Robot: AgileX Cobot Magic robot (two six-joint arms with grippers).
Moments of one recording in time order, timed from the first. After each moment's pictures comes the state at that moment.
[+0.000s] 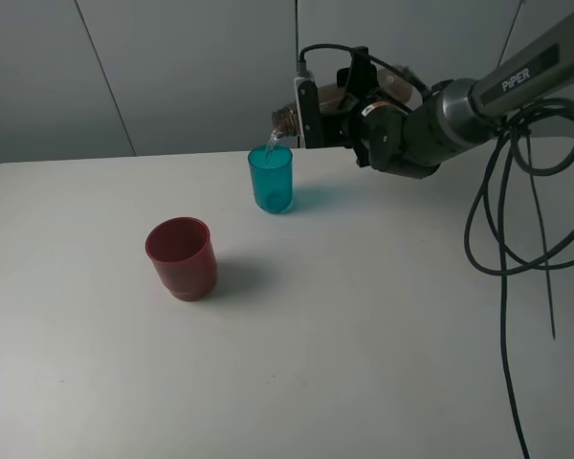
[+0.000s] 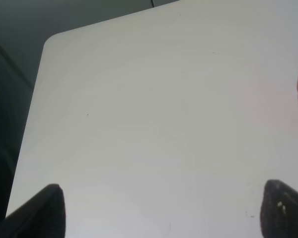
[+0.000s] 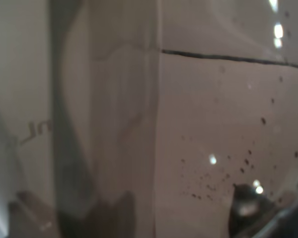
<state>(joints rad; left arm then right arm) 0.07 0.00 -0.52 0.02 1.10 0.23 0.47 2.20 -1.23 0.48 -0.70 -1.96</state>
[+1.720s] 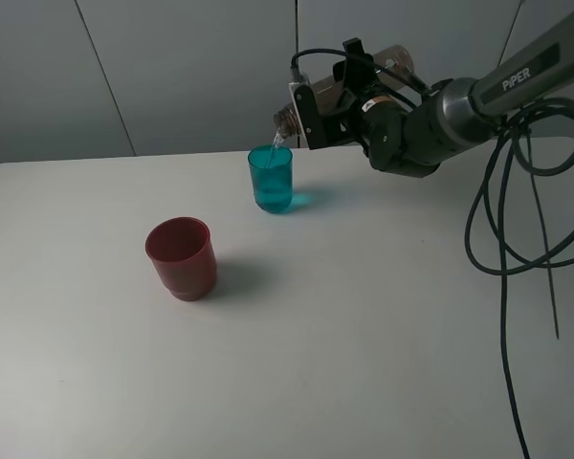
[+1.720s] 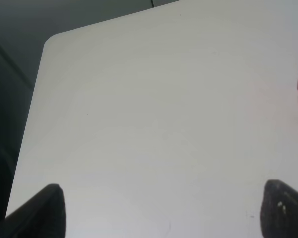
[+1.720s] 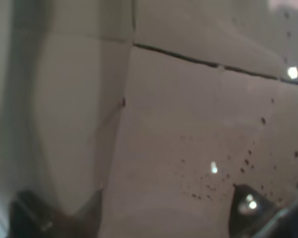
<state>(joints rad) 0.07 0.00 -0.52 0.02 1.10 0.23 0.47 2.20 -1.23 0.45 -0.76 -2.09</state>
